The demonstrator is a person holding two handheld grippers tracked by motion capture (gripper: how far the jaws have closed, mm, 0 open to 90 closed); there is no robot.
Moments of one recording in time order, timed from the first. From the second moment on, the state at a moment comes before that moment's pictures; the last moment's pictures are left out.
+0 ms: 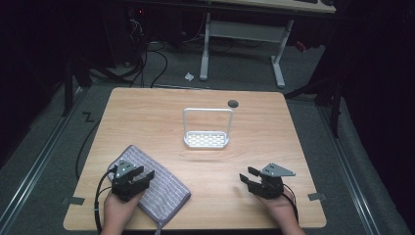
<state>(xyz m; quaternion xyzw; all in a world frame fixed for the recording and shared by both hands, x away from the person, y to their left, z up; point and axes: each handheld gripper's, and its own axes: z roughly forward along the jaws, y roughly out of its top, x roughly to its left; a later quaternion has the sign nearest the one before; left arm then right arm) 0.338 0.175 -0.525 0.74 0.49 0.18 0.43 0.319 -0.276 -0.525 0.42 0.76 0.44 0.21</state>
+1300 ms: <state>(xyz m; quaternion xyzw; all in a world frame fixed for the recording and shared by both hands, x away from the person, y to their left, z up) 0.312 0.184 -0.541 0.77 0.48 0.12 0.41 0.330 -0.084 -0.536 0.25 0.88 0.39 0.12</state>
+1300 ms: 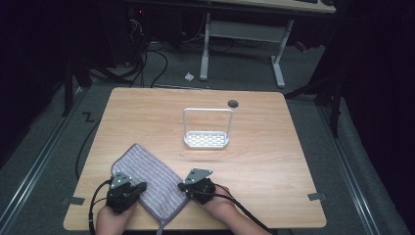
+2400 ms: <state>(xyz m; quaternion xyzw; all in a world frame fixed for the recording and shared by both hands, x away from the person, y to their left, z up) 0.292 0.106 -0.539 0.83 0.37 0.11 0.41 0.384 -0.098 -0.530 0.29 0.88 0.35 0.14</state>
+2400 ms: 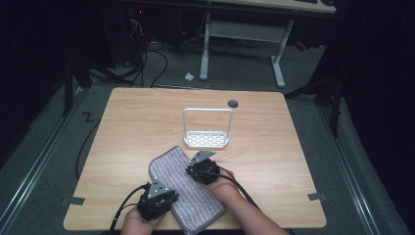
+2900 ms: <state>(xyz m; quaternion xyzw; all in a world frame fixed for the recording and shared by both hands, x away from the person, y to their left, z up) 0.321 0.065 -0.524 0.84 0.32 0.13 0.43 0.328 -0.192 -0.532 0.36 0.84 0.39 0.14</state>
